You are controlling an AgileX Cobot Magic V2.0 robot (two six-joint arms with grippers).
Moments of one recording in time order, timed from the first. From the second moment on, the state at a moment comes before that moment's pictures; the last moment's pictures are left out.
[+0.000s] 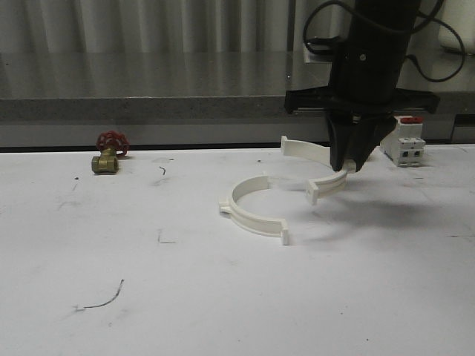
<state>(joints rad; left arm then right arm) -0.53 0.54 -0.66 -0.07 0.82 0.12 0.33 1.99 -1.59 0.00 0.98 0.31</state>
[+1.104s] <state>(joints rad) -0.53 0.54 -0.66 -0.07 0.82 0.12 0.34 2.10 -1.59 0.00 0.87 0.31</state>
